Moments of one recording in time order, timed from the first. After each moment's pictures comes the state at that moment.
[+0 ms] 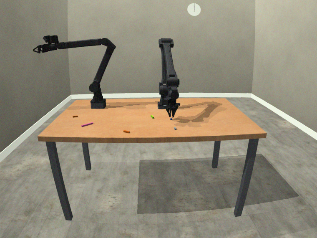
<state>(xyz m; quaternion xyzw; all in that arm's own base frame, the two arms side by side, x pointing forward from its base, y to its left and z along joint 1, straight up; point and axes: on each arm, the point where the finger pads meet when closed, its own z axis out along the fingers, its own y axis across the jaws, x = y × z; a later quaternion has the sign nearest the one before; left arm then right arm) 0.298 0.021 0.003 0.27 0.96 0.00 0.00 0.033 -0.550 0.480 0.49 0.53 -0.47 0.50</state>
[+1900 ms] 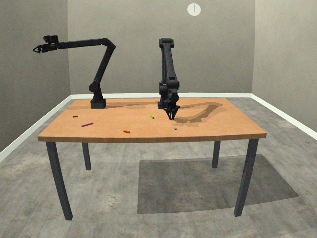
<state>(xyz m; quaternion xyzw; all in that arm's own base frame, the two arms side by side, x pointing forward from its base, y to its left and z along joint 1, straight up) 0.299 0.022 -0.015 0.27 0.96 0.00 0.00 0.033 -0.550 0.480 0.49 0.53 -0.47 0.50</state>
